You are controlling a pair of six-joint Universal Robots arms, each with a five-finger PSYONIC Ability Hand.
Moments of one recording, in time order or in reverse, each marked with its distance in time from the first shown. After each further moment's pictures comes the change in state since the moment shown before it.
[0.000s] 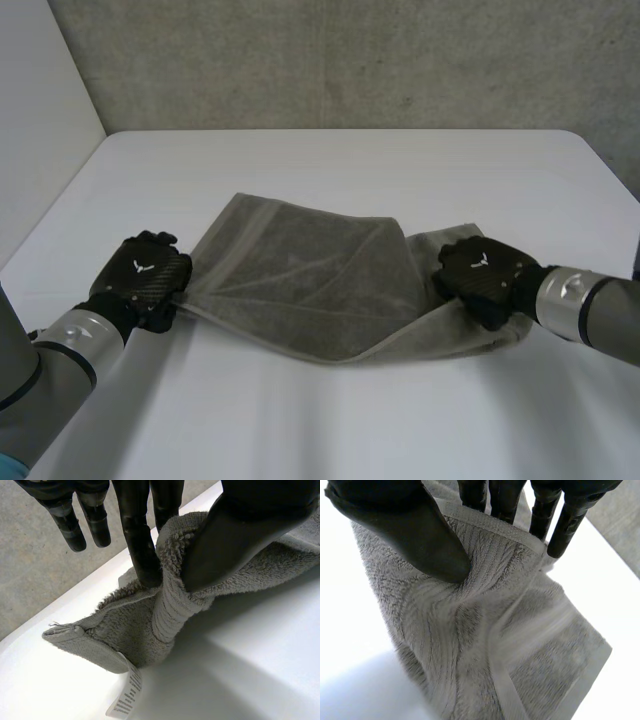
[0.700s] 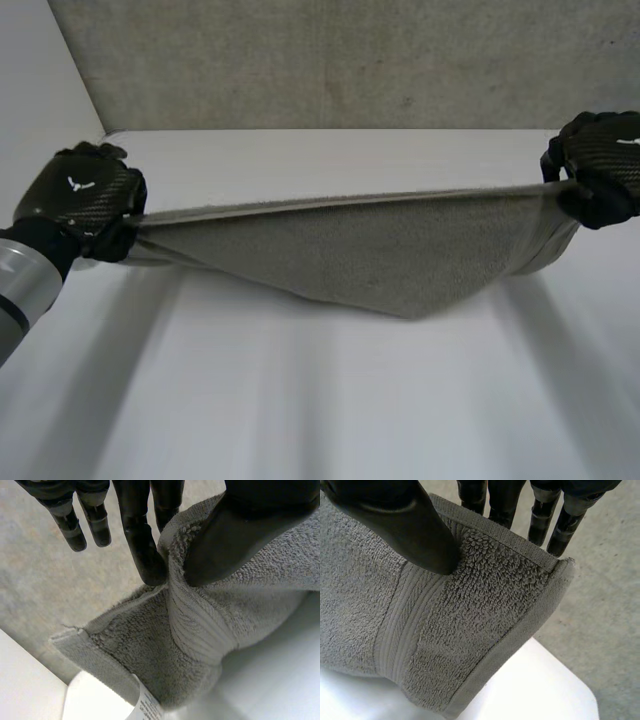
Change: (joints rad) left arm 0.048 0.261 0.154 -0.206 -0.008 -0.014; right arm -0.199 -0.455 0.022 -0.045 0.025 0.407; left_hand 0.000 0.005 0.000 0.000 0.000; right_hand 0.000 0.031 0.000 0.000 0.000
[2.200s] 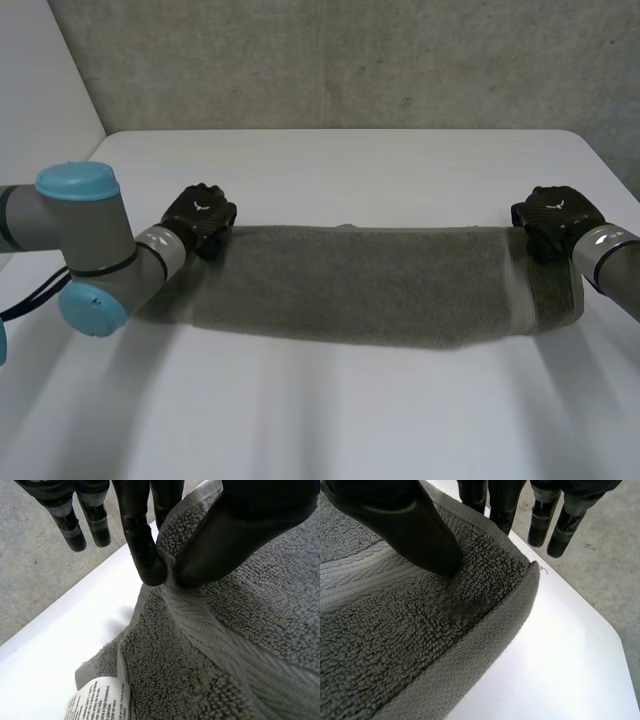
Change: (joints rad) left arm -0.132 -0.908 0.692 0.005 0.022 0.061; right arm 0.085 0.643 -0.207 -0.268 0.227 -0.123; left_hand 0.000 0.005 0.000 0.000 0.020; right_hand 0.000 0.000 0.000 0.000 0.008
